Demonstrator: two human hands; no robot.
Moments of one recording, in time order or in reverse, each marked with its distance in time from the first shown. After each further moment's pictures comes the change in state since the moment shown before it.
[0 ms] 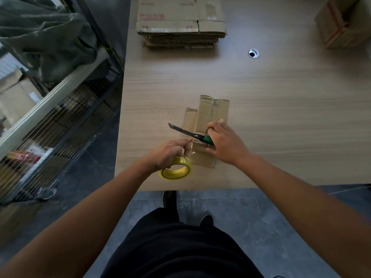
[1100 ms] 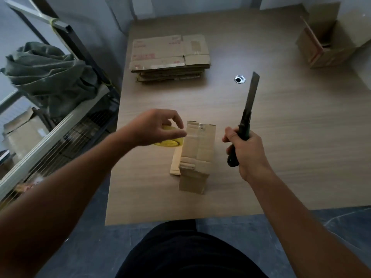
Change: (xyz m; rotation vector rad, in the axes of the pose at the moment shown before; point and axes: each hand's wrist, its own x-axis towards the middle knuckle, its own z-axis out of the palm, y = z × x) left_hand 0.025 0.155 -0.069 0.531 0.182 0.148; right_hand -0.013 0.020 -0.102 1.389 0.508 0.823
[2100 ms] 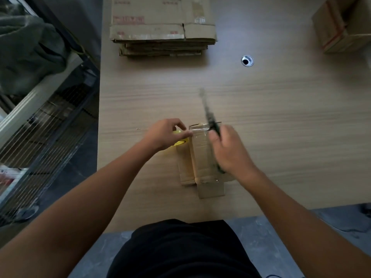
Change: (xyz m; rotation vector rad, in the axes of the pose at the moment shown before) left_hand 0.097 -0.123 0.075 -0.008 0.058 -0.277; right_hand 0.055 0.029 0.063 -0.943 -0.187 -0.144
